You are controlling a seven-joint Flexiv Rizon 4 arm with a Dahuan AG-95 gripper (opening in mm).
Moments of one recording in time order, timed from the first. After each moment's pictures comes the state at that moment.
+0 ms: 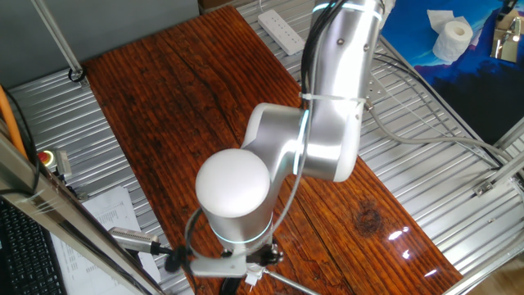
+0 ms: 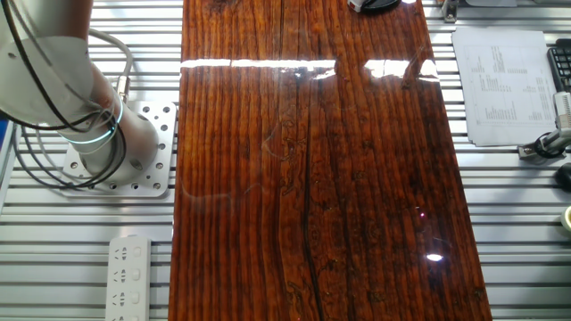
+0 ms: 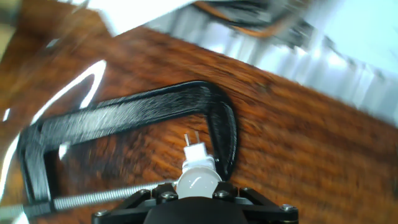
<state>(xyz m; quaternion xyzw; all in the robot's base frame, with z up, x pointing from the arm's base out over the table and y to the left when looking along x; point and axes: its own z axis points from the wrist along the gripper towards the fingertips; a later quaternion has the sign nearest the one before) 0.551 0.406 0.130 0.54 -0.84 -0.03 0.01</state>
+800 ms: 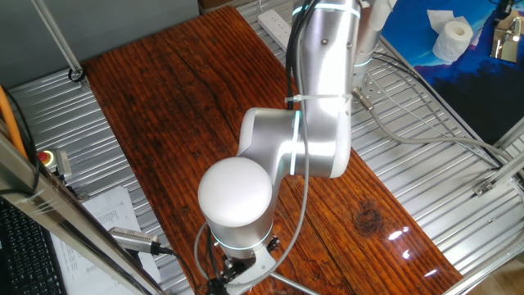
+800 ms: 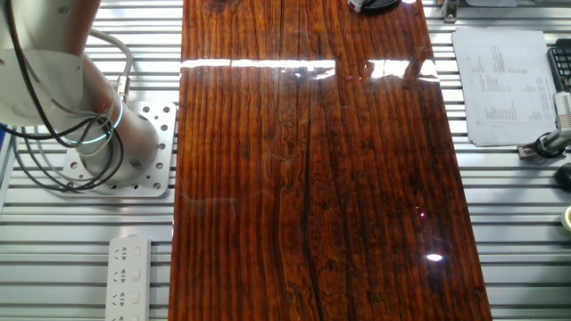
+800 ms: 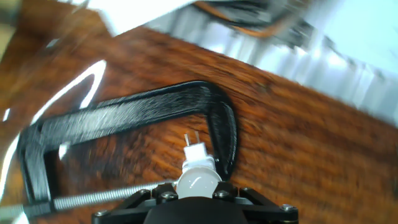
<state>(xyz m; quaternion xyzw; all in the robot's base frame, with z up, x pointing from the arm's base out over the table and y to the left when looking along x) 0.553 0.403 0.120 0.74 -0.67 -0.02 0.01</state>
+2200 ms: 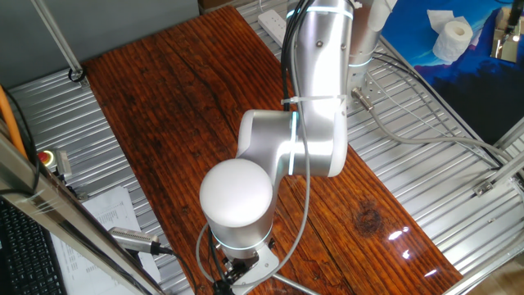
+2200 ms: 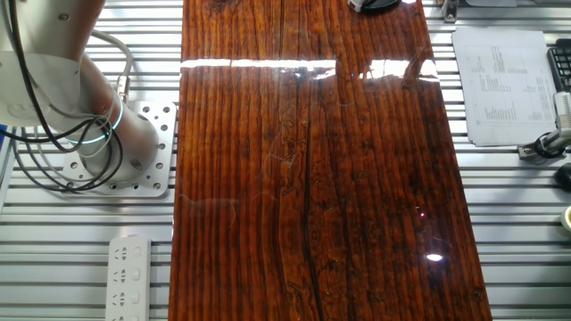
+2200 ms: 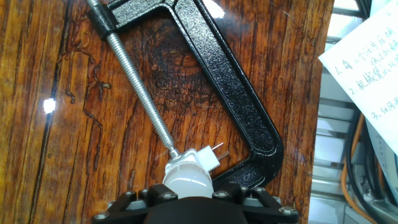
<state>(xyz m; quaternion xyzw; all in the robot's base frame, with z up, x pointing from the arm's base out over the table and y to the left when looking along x) 0.555 0.402 0.113 0.76 -0.64 -0.02 0.01</state>
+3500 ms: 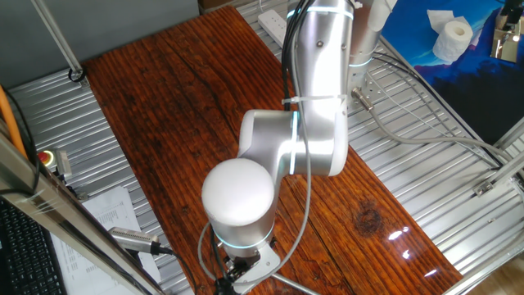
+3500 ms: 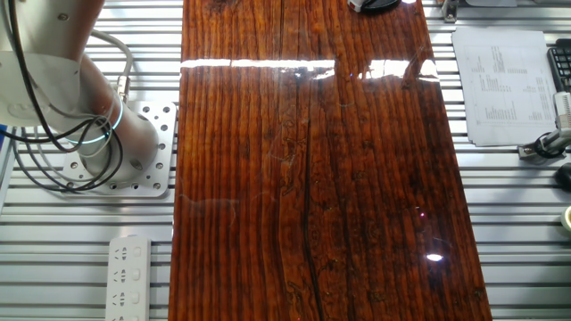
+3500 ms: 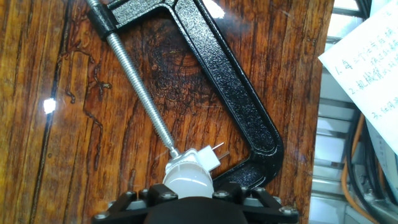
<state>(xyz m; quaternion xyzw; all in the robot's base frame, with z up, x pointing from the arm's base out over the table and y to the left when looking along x) 0.548 0.397 0.110 0.76 -0.65 -0.01 0.00</state>
